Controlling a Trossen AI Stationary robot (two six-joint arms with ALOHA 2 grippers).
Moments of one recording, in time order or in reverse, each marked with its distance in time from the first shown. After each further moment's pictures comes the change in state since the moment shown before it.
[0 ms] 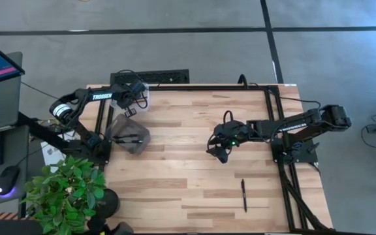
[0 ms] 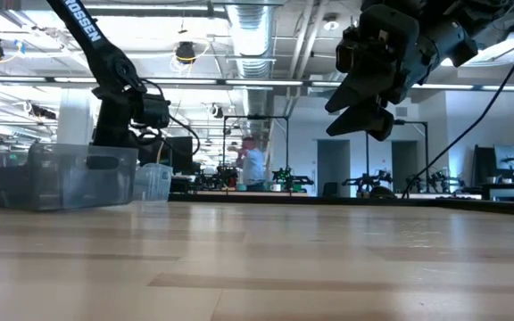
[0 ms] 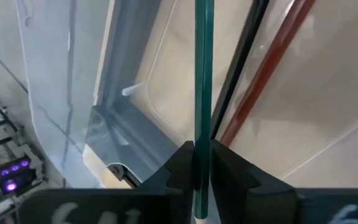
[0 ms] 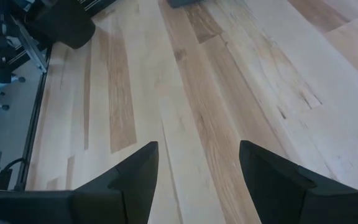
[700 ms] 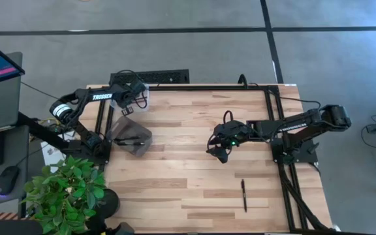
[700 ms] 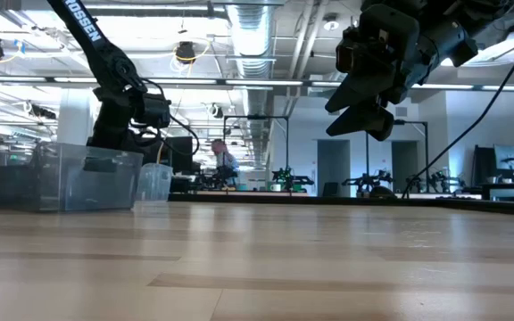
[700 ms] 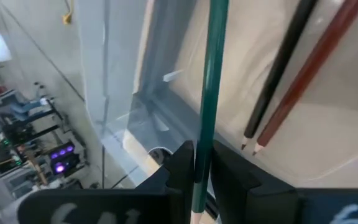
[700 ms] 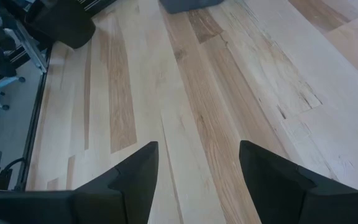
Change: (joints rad) left arm -0.005 0.000 0.000 0.009 -0.150 0.053; right arm 0.000 0.000 0.000 0.000 0.000 0.001
